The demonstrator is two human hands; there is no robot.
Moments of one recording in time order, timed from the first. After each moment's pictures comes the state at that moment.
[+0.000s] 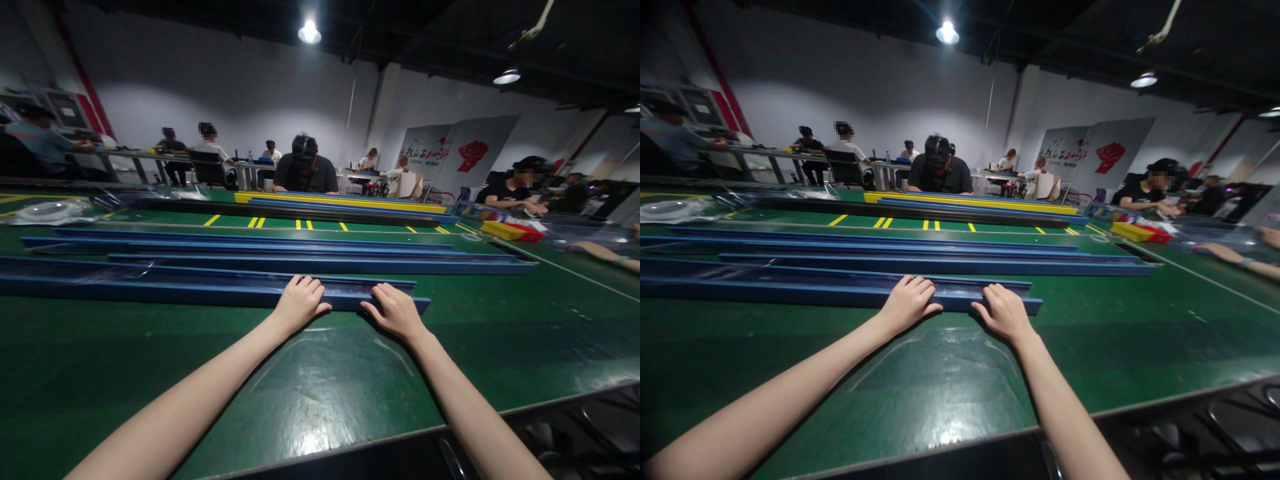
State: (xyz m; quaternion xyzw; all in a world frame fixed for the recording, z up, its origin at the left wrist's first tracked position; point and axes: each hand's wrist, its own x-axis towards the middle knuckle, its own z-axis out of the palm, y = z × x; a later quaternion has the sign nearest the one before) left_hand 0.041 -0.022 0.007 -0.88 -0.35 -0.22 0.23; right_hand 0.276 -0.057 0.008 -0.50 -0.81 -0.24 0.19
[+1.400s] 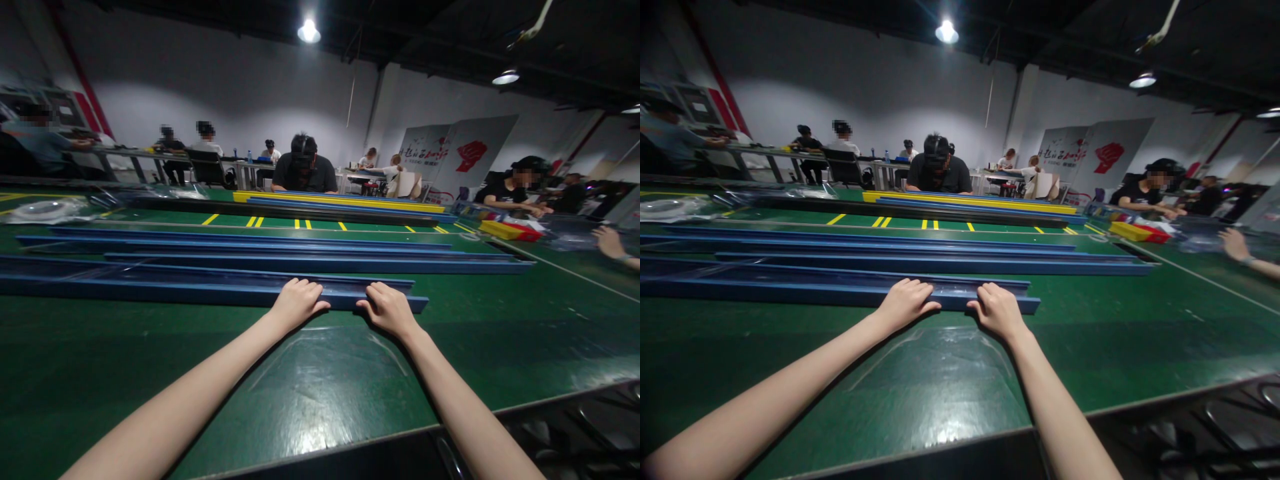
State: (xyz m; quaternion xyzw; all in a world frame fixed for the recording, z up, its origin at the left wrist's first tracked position) left_hand 0.040 -0.021 0.009 -0.89 -0.37 -0.19 0.16; right_hand 0.271 -0.053 0.007 -0.50 -0.81 -0.22 0.20
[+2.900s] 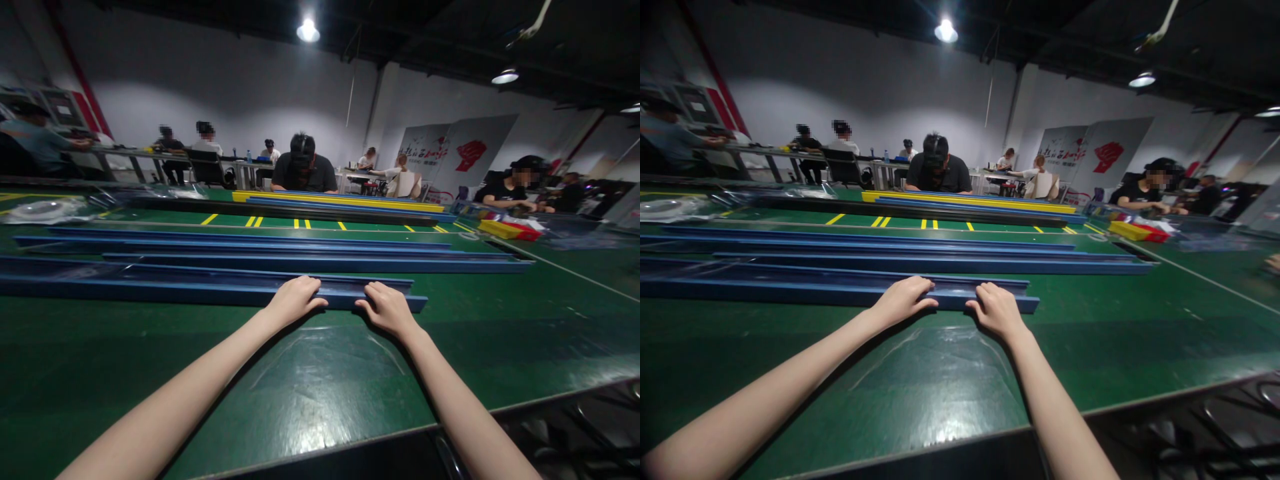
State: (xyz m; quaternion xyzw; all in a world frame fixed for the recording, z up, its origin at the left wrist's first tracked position) left_hand 0.034 -0.015 0.017 -0.91 -0.37 -0.20 0.03; right_hand 0.268 -0.054 0.012 -0.52 -0.81 -0.19 0.17
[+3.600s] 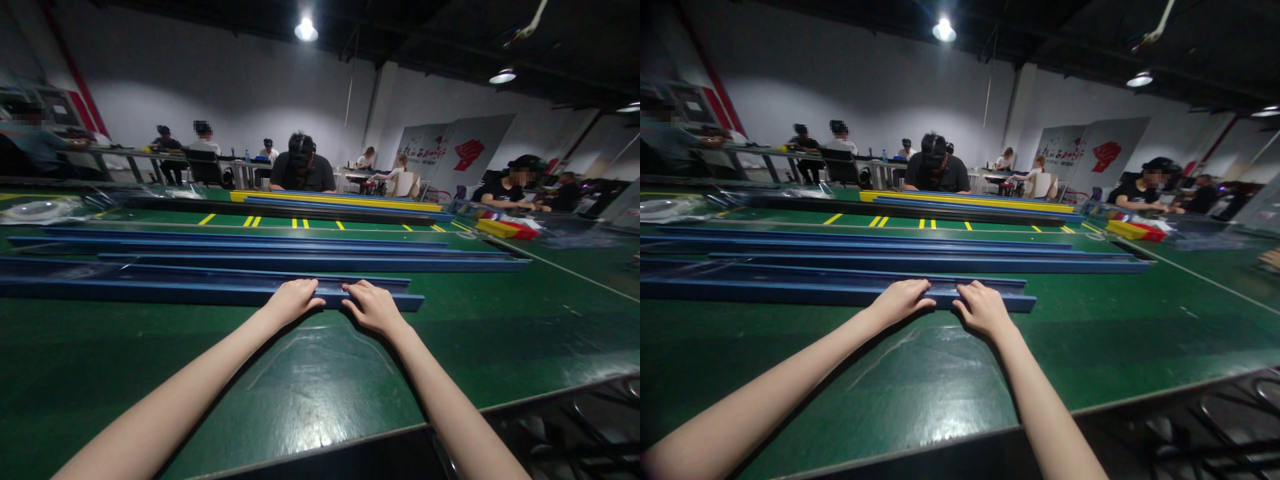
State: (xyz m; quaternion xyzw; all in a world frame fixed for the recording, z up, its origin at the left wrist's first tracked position) left_hand 0.037 -0.015 0.013 -0.91 -0.38 -0.17 0.05; right_hand 0.247 -0.055 0.019 -0.52 -0.84 -0.10 0.13
